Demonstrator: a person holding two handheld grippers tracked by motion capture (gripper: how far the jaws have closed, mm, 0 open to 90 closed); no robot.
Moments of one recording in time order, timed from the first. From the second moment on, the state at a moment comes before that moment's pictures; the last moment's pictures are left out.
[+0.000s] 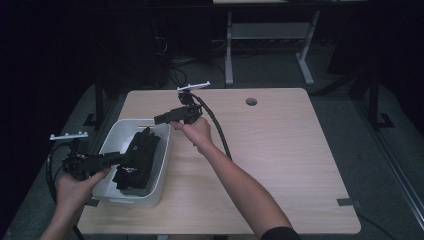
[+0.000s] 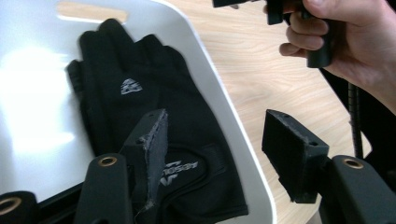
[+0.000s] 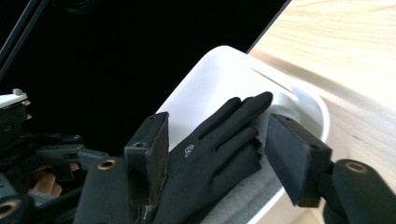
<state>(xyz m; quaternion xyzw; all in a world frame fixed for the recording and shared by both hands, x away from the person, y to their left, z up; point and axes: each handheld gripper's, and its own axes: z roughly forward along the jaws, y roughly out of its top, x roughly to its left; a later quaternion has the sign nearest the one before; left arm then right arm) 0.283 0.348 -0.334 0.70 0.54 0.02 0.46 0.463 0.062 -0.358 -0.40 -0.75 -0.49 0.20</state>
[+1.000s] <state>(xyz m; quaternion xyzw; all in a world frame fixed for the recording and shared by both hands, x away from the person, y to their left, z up) 0.299 0.290 -0.328 0.73 0.51 0.00 0.46 0.458 -0.011 -0.347 -0.43 -0.72 -0.52 0.19</state>
